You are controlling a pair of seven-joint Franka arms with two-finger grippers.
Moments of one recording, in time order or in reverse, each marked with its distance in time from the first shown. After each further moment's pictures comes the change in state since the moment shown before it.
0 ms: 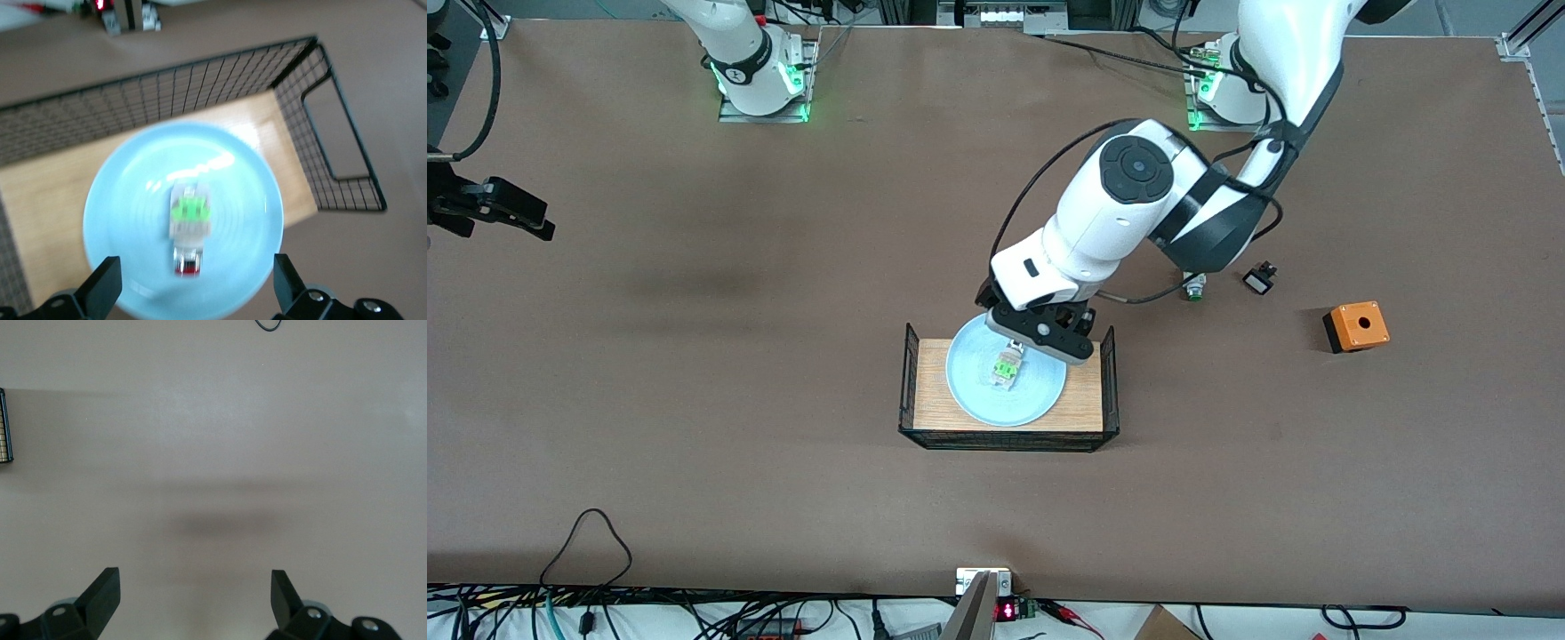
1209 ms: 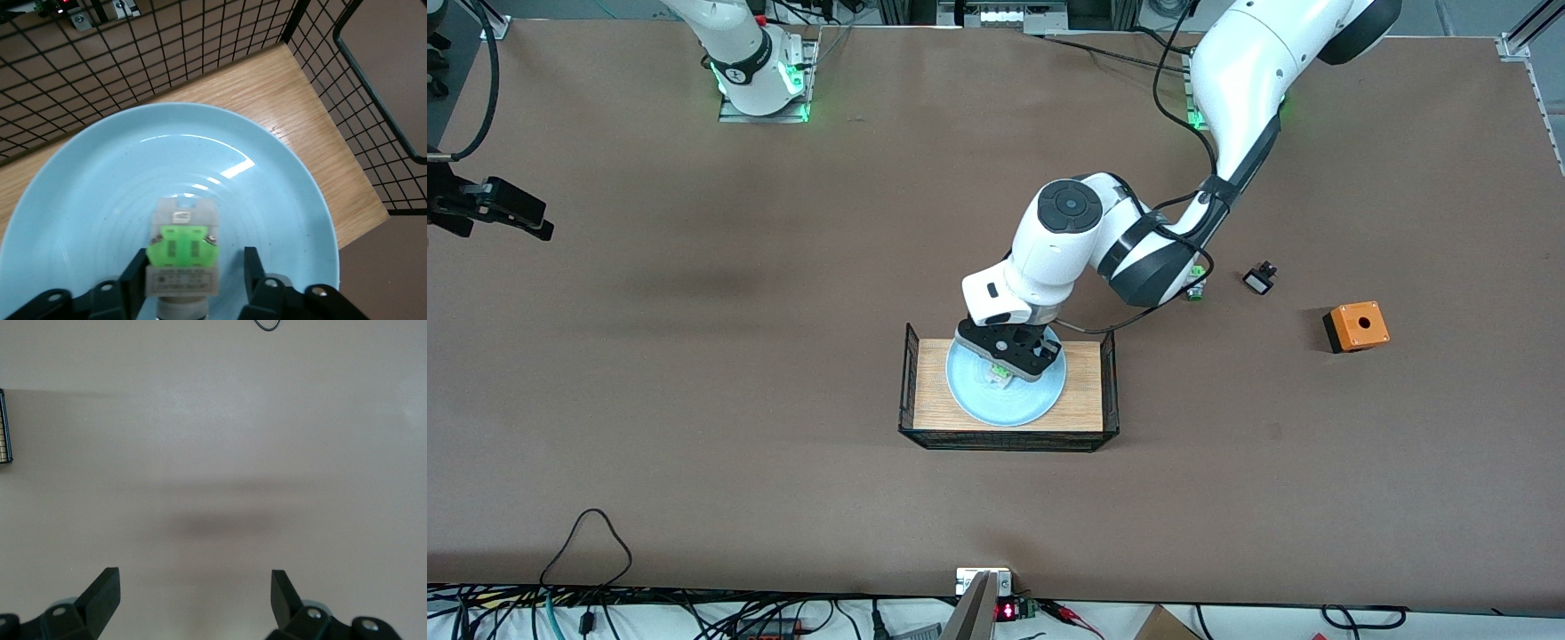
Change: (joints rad) left arm -0.054 0.128 0.026 -0.001 0.177 0.092 -0.001; right arm -0.001 0.000 -0.002 0.000 0.000 0.000 0.000
